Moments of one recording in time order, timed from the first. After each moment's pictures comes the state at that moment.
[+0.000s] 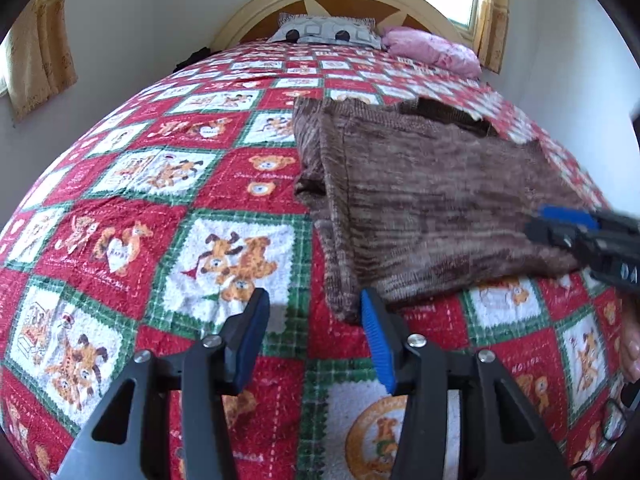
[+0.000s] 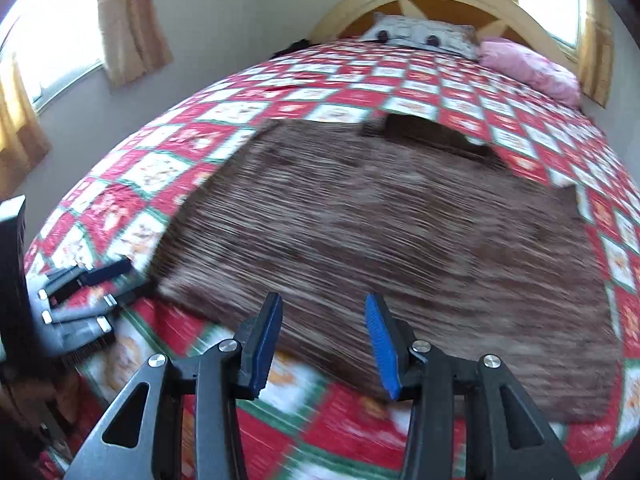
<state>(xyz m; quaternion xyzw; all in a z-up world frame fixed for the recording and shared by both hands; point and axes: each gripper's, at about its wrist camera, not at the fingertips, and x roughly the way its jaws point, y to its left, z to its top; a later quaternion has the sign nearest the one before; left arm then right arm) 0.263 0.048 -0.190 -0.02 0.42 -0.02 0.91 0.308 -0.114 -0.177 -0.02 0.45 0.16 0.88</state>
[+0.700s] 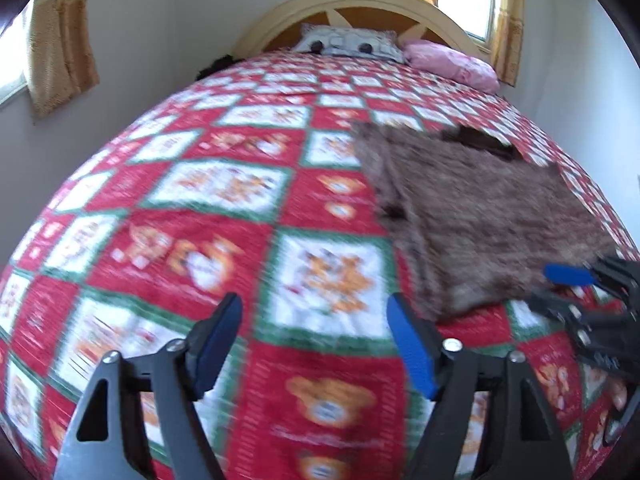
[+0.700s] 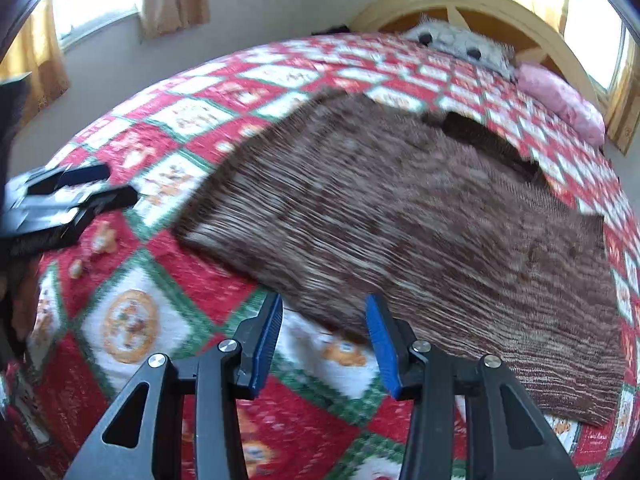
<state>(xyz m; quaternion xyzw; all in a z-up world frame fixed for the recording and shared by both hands) 0.259 0.114 -0.164 -0.02 0.39 0.01 0.92 0.265 -0.071 -0.181 -0.12 0.42 0.19 0.88</state>
